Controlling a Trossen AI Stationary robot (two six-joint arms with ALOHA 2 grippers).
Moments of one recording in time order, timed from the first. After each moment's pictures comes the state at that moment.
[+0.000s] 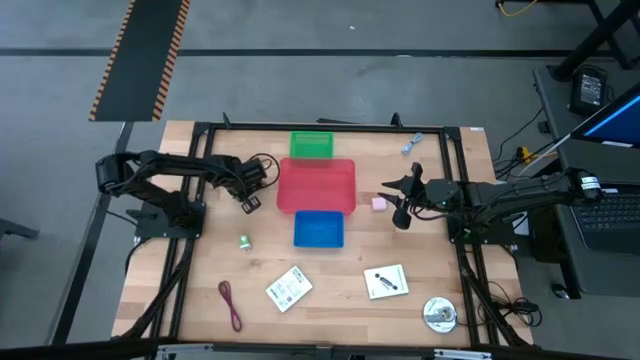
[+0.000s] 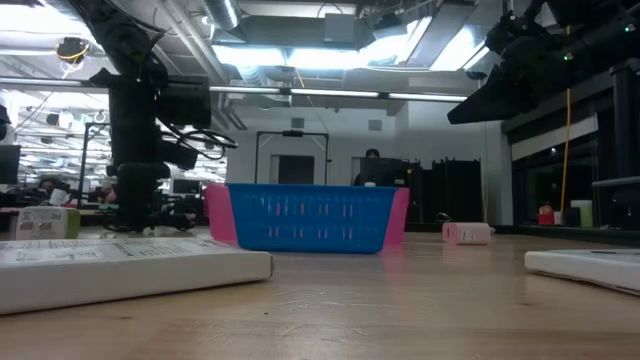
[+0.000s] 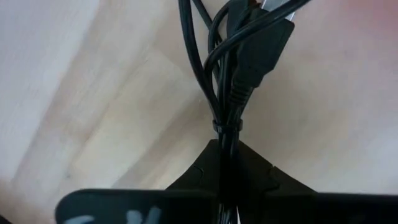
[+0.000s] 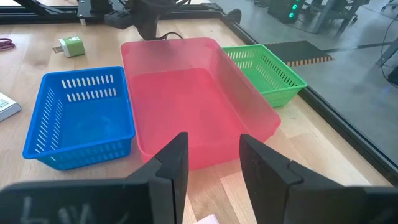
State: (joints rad) left arm 0.42 1.35 0.58 -0.66 -0.13 -0.25; right arm 0.04 0.81 0.38 0.02 0.41 0.07
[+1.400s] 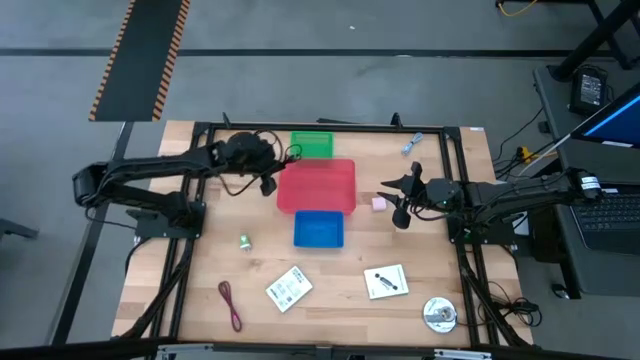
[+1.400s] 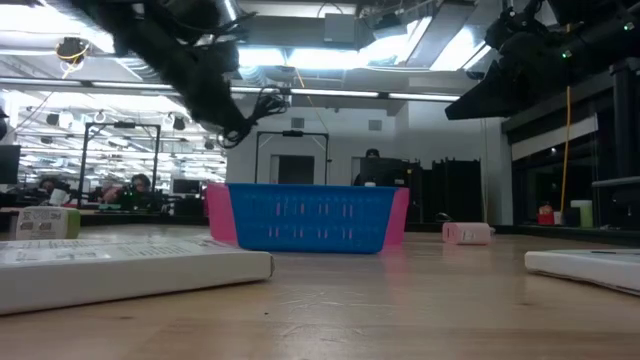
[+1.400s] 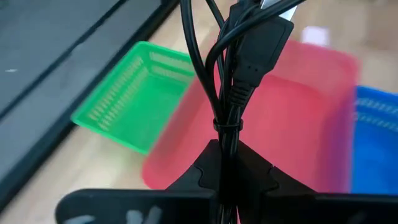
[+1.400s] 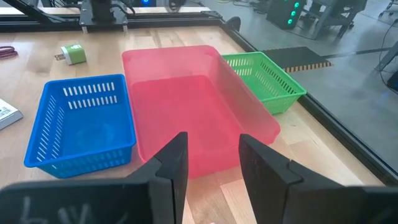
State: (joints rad) left arm 0.42 1.15 0.72 -0.21 0.00 0.00; right arm 0.04 0.81 0.38 0.05 0.42 0.06
